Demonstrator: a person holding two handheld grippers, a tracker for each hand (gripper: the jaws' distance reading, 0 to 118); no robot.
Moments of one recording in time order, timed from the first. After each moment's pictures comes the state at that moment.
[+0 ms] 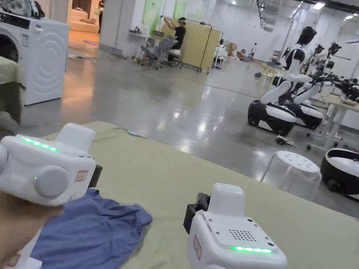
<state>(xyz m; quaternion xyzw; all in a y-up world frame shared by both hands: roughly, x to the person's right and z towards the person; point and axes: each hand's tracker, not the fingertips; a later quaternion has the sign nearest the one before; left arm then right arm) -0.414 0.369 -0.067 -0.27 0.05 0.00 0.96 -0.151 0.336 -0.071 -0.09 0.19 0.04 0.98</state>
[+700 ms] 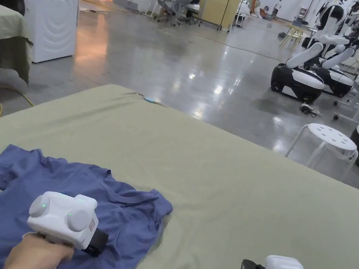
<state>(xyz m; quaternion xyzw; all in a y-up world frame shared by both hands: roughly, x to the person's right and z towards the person) -0.498 0.094 -0.275 -0.51 0.06 0.05 0.86 -0.114 0.229 -0.159 -0.23 0.15 0.06 0.96</state>
